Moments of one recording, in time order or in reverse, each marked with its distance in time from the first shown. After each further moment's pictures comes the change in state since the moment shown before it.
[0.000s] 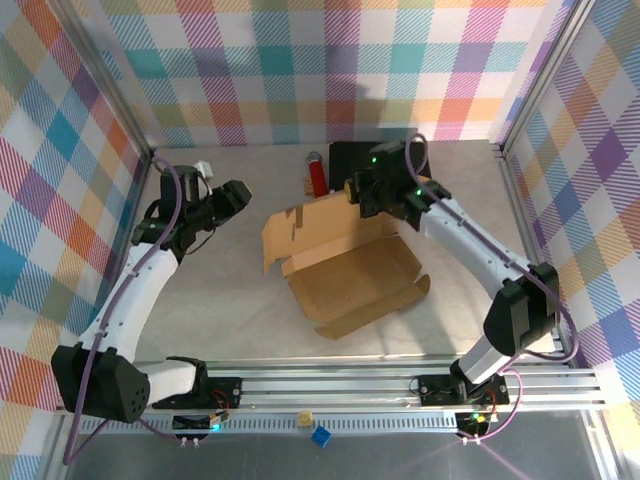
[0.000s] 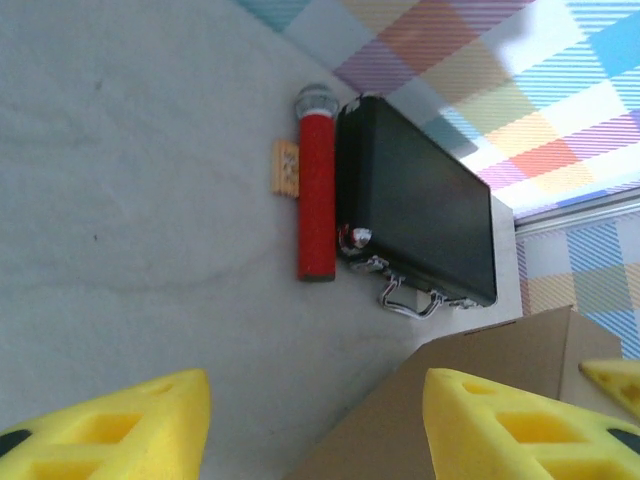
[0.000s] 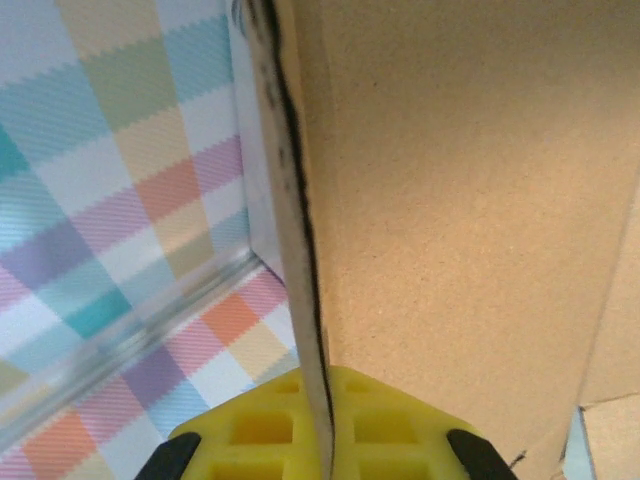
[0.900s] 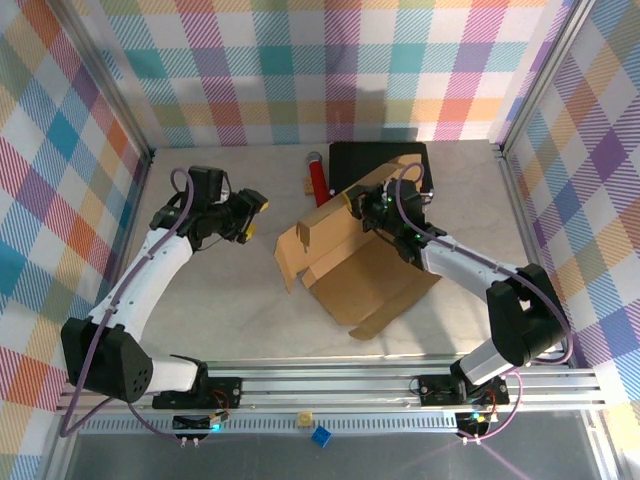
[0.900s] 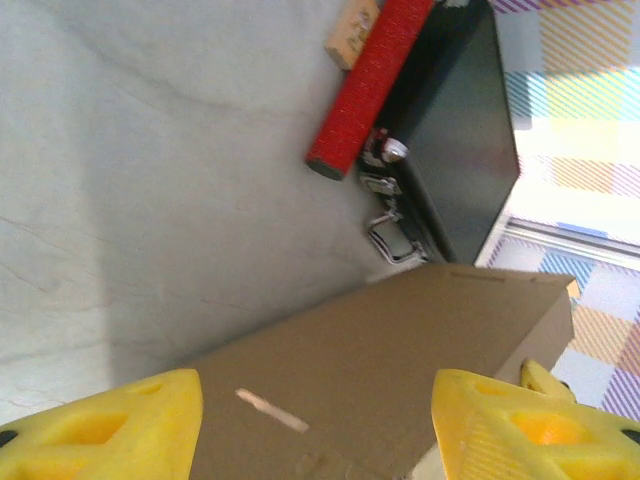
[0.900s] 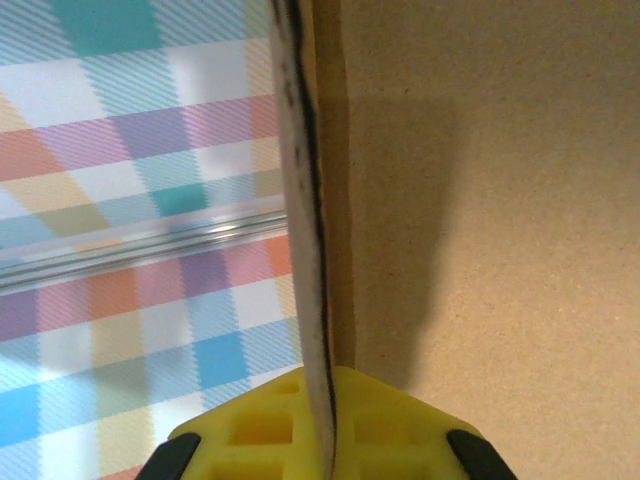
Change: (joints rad) left arm -0.107 0.105 0.087 -0.183 0.038 -0.471; right arm -0.050 -0.050 -0.470 0.824 -0.113 -0.216
